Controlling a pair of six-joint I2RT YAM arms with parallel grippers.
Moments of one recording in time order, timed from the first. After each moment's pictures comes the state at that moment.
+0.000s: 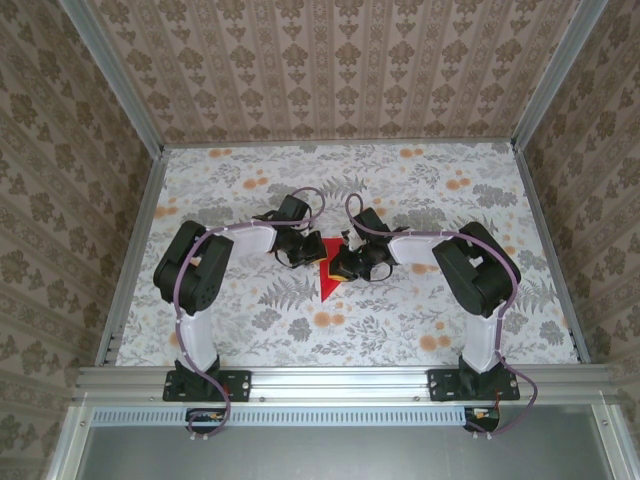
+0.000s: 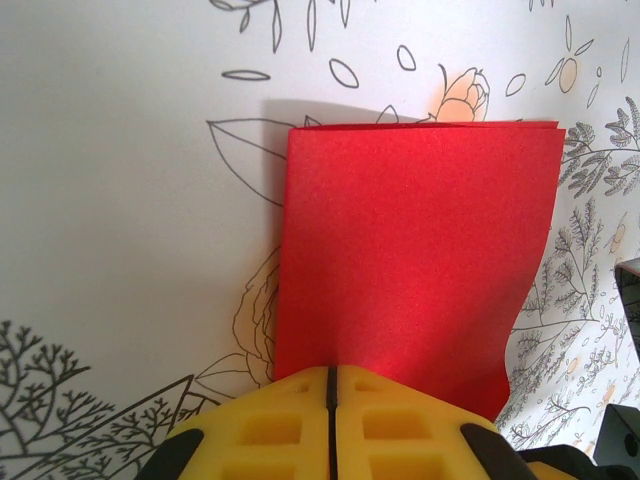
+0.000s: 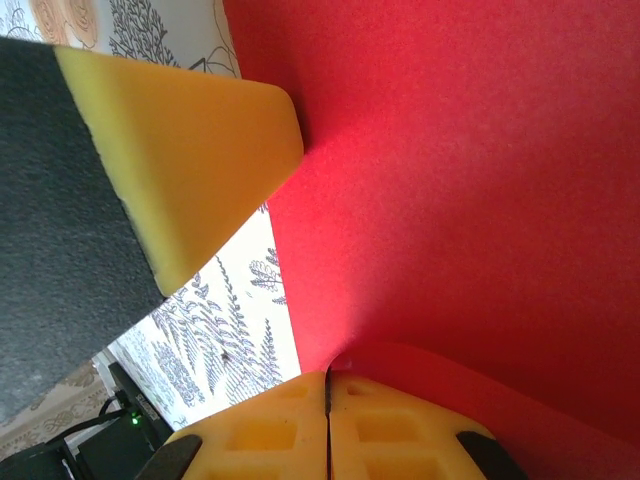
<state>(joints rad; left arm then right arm) -0.58 1.92 1.10 -0.29 0.43 -0.75 0.56 1.92 1.04 -0.17 -0.61 0.82</state>
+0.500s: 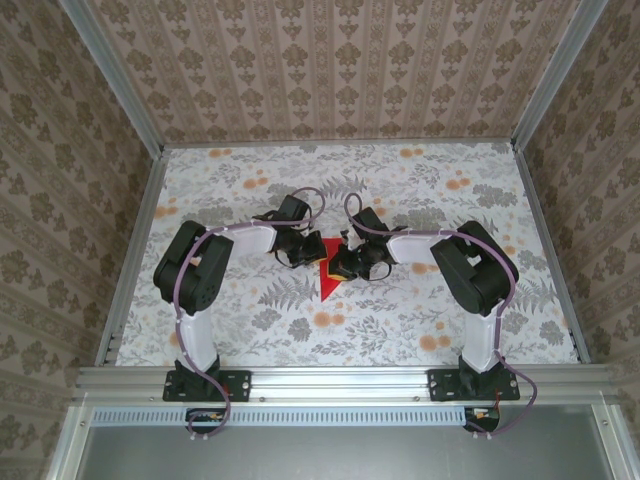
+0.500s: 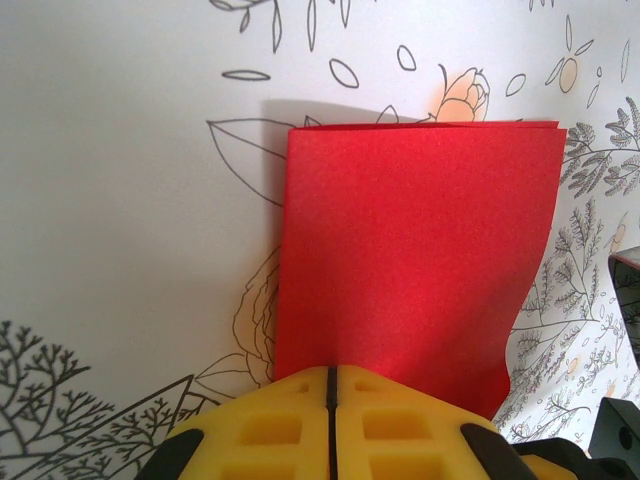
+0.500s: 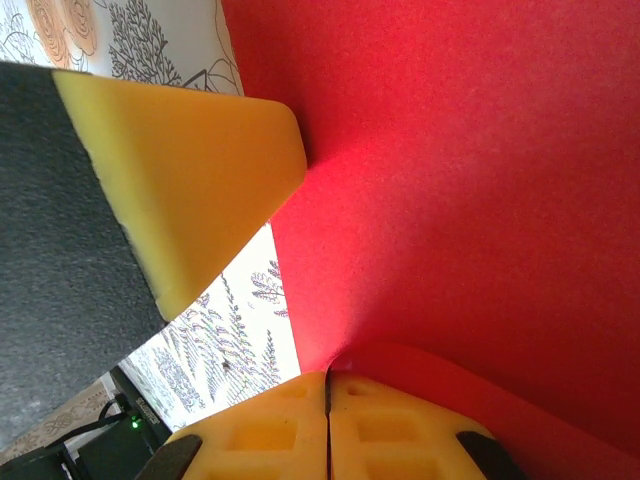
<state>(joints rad) -0.58 1.92 1.10 -0.29 0.43 -0.75 0.56 1.93 1.05 -0.17 -0.61 0.82</state>
